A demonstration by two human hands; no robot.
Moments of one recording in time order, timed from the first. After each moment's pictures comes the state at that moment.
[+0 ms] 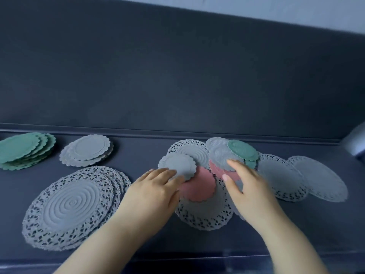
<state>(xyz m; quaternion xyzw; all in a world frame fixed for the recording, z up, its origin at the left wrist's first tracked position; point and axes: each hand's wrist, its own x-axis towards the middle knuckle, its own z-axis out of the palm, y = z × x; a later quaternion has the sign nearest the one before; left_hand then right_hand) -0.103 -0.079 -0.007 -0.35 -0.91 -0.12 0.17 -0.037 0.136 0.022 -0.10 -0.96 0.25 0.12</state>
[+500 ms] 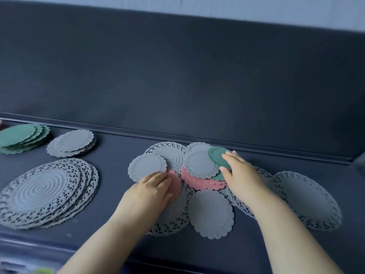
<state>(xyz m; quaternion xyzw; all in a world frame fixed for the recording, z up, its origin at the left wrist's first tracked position) -0.089 0.017 -0.026 -0.25 -0.95 -0.09 0.15 -0.103 0.259 0.005 -0.04 -0.98 0.19 0.02</state>
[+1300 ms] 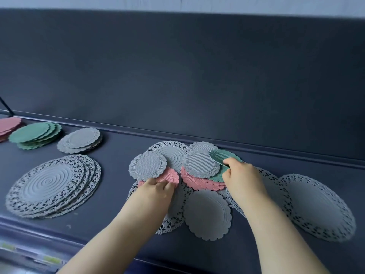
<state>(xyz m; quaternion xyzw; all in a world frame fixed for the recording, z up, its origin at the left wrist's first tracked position) -0.078 0.040 -0.021 -0.33 -0.93 0.04 0.17 -0.104 0.262 0.001 -0.05 -0.98 0.15 0.09</state>
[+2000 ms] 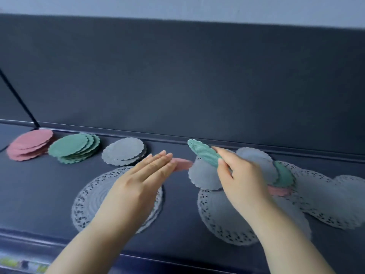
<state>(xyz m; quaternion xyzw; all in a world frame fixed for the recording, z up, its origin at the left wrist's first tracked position) -0.093 -0.125 0.029 -0.35 -0.85 -0.24 0.31 -0.089 0.088 0.040 0.03 -0.91 0.34 0.22</state>
